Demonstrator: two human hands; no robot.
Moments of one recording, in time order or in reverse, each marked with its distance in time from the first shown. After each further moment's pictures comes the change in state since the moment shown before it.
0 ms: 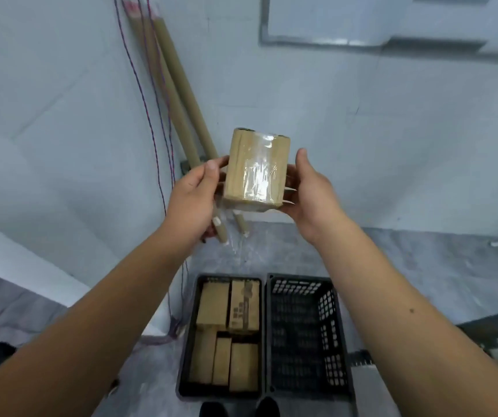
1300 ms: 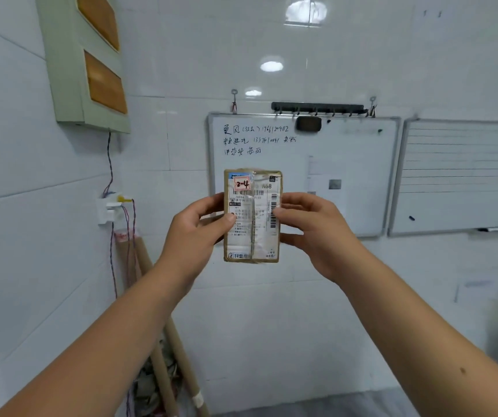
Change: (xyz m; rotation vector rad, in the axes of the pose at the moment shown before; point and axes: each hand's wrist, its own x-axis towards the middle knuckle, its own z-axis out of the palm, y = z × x) left_hand -0.015 0.281 0.031 -0.225 -0.224 0.561; right_hand -0.142 -0.258 -0.028 -0.104 -0.098 -0.716
